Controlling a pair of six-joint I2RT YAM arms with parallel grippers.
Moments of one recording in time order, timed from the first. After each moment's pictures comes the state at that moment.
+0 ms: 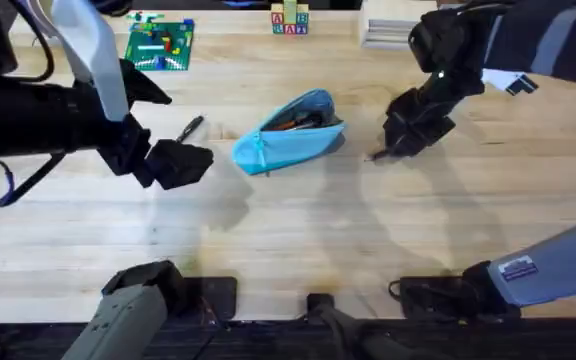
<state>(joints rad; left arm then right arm) 0.24 0.96 1.04 -1.16 0.58 0.97 0.18 1.77 1.16 -0.96 -0.03 1.14</state>
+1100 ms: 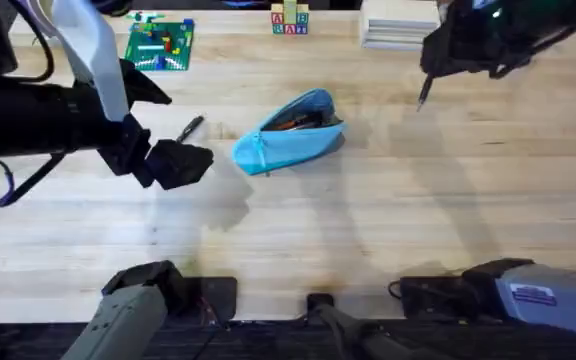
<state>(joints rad) 0.24 0.96 1.04 -1.16 0.58 0.97 0.23 1.42 1.40 -1.05 0.11 0.29</state>
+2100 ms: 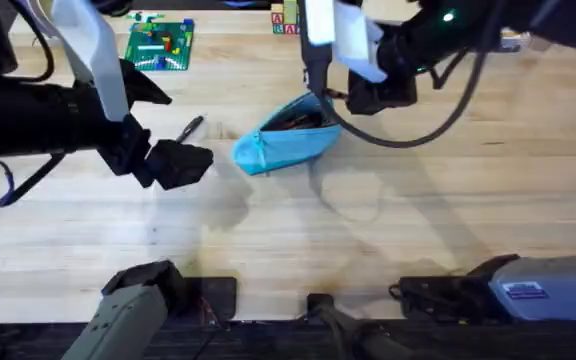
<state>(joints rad) 0.24 0.96 1.04 -1.16 0.58 0.97 0.46 1.57 1.40 -1.00 -0.15 -1.17</state>
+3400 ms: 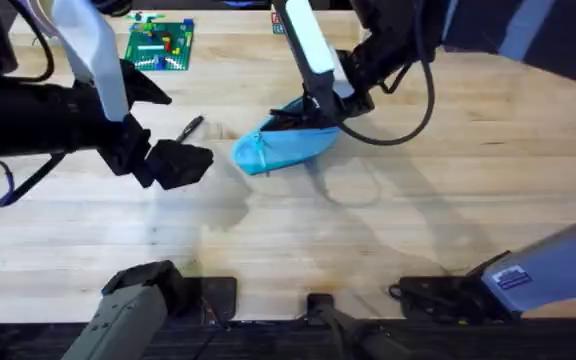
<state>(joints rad) 0.24 0.96 1.04 -1.16 0.58 0.97 0.46 1.78 1.40 -0.87 -0.48 -1.46</state>
